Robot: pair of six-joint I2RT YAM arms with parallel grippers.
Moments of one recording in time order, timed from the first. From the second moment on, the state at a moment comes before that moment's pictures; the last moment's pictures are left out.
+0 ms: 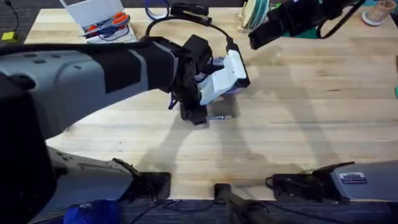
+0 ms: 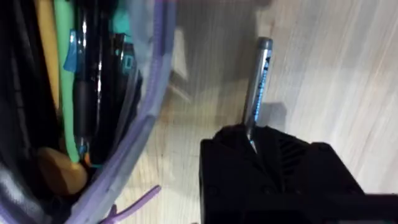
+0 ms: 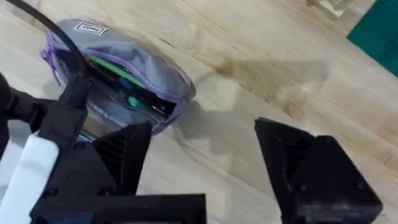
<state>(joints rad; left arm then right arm) -0.55 1.60 0.93 -0.81 0.29 0.84 0.22 1.59 1.54 -1.07 -0.18 -0.23</state>
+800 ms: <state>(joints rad) -0.56 1.39 1.05 -0.96 0.26 0.80 0.20 1.59 1.54 -1.07 -0.18 -0.23</state>
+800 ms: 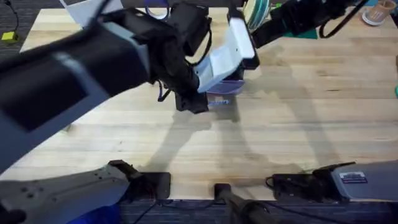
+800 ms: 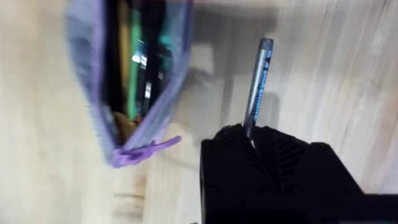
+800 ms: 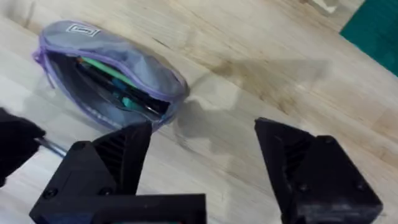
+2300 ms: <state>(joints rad) -0.56 1.48 1.08 -0.42 0.19 0.90 0.10 1.59 1.54 -1.13 -0.18 -0.23</state>
